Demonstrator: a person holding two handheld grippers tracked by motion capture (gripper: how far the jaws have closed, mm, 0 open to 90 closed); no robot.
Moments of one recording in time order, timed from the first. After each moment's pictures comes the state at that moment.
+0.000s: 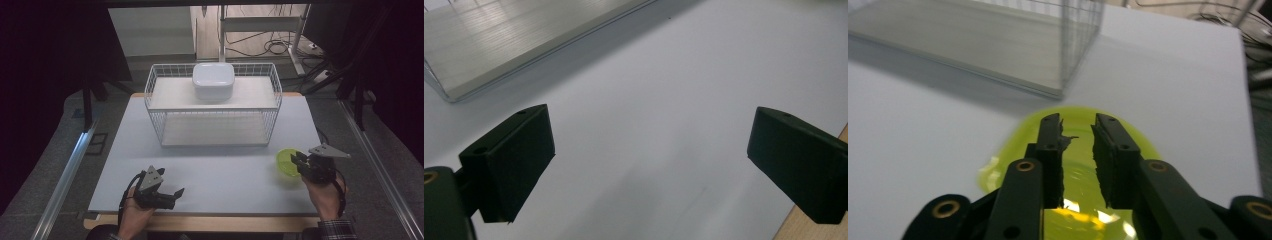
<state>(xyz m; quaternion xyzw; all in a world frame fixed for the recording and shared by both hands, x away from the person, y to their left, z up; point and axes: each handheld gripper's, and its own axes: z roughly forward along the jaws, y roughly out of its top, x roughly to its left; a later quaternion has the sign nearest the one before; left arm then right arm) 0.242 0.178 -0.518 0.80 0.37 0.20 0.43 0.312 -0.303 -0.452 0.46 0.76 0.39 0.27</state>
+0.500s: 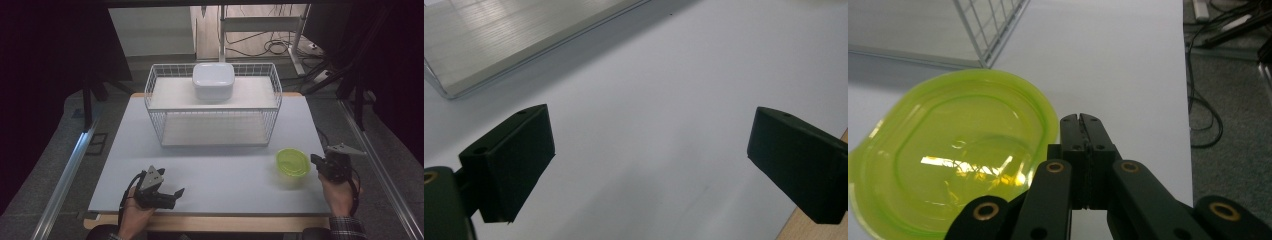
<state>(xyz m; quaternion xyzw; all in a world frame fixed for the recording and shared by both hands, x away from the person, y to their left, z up) 0.243 0.177 -0.520 0.80 0.38 0.19 0.42 0.330 -0.354 -0.470 0.54 0.72 0.35 0.25</state>
